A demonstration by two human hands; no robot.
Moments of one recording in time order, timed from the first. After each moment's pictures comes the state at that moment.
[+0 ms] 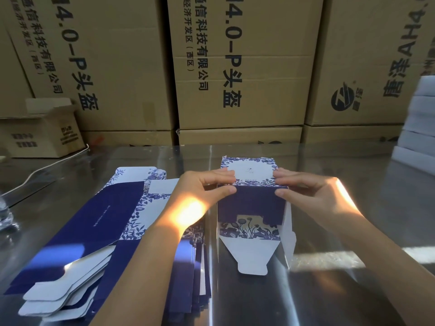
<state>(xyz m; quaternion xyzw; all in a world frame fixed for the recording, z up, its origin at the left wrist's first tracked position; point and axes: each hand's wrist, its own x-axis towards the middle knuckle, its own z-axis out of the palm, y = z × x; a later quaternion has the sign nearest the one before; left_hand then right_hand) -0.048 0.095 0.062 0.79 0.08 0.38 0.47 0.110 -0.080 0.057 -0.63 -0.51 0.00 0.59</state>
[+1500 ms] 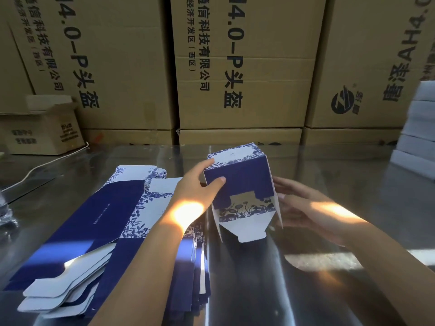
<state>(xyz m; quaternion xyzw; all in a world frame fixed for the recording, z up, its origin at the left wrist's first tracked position) -0.045 0.102 0.057 0.79 0.25 0.36 0.44 0.129 -0.074 0.041 -0.62 -0.42 0.31 0.58</state>
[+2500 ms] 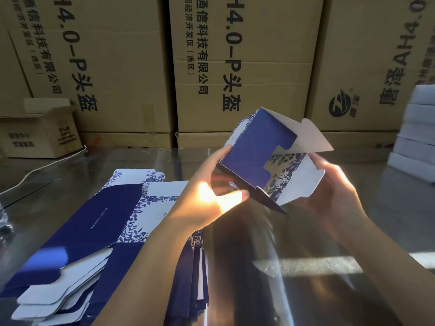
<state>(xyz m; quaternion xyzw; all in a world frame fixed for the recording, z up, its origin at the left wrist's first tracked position) -0.049 0.078 0.069 0.80 0.09 0.35 0.48 0.123 -0.081 0.065 -0.47 -0.39 0.22 0.76</state>
